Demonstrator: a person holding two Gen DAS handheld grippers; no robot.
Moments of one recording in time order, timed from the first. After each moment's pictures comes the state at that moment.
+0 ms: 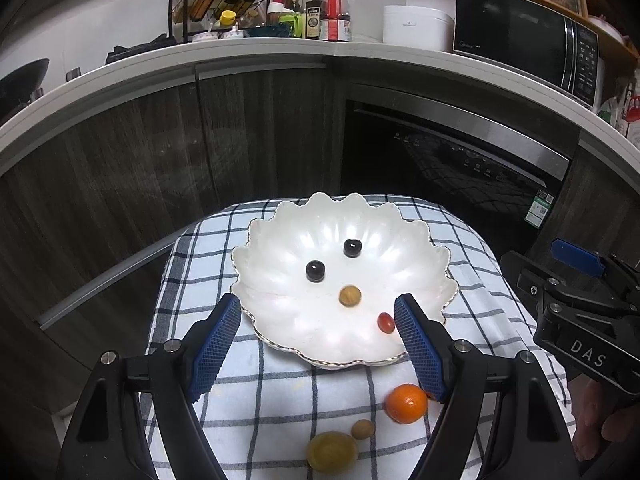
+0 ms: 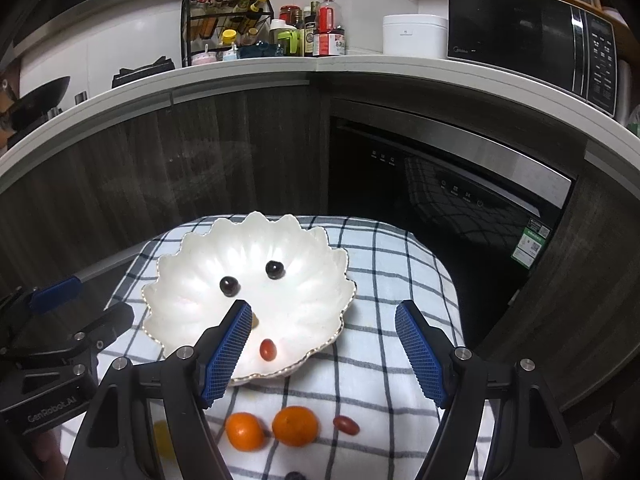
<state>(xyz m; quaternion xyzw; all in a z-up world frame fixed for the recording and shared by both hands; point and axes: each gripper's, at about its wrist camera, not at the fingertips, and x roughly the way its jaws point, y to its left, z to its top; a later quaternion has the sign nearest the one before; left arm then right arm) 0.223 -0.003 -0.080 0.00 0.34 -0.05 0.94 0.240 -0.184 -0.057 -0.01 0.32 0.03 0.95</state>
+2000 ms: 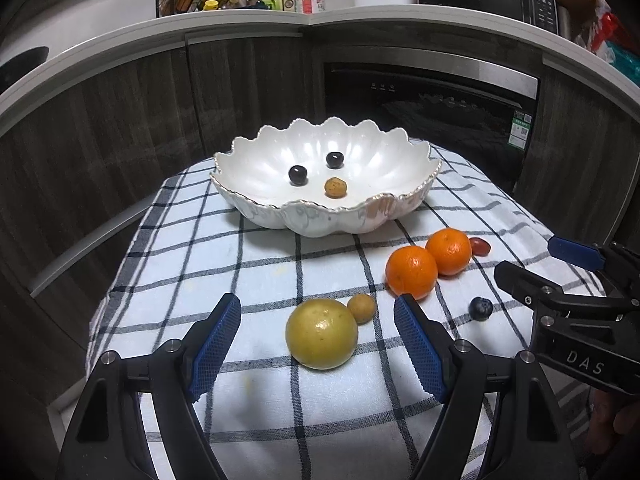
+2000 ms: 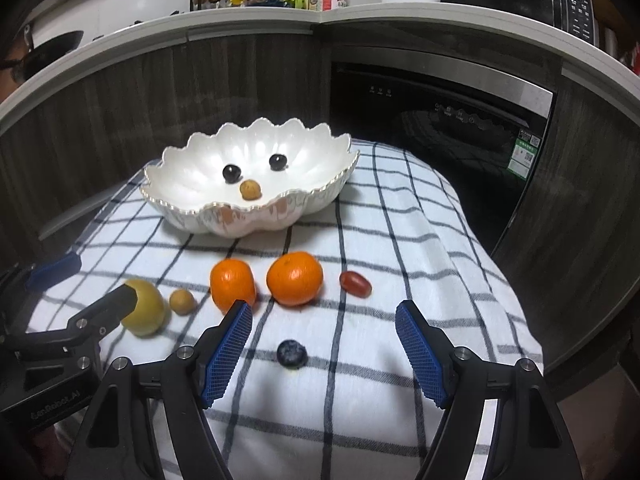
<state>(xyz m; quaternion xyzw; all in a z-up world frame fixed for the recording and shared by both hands) 0.137 -0.016 -0.187 0.04 0.33 -0.06 0.94 0.149 -0.181 -0.163 -0.03 0.36 0.02 0.93</state>
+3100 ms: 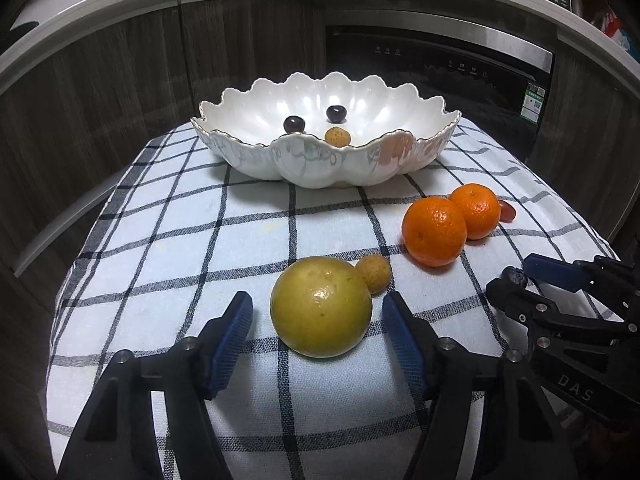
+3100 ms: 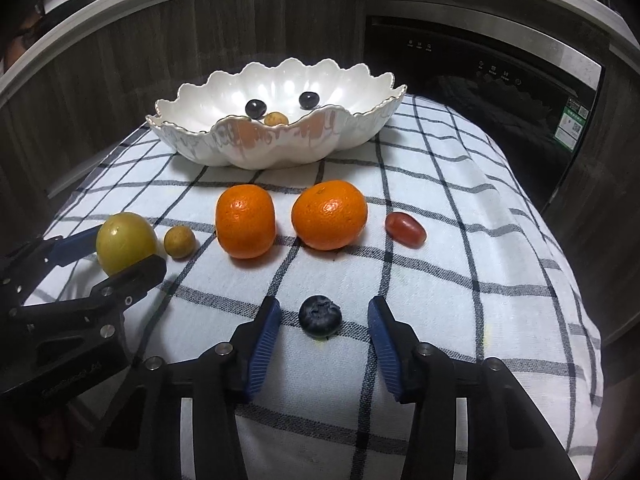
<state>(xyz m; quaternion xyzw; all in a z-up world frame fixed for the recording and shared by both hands) 0.158 -0.015 -0.228 0.03 0.38 -0.06 0.92 0.162 -0.169 -0.214 -0.04 0.42 0.07 0.90</state>
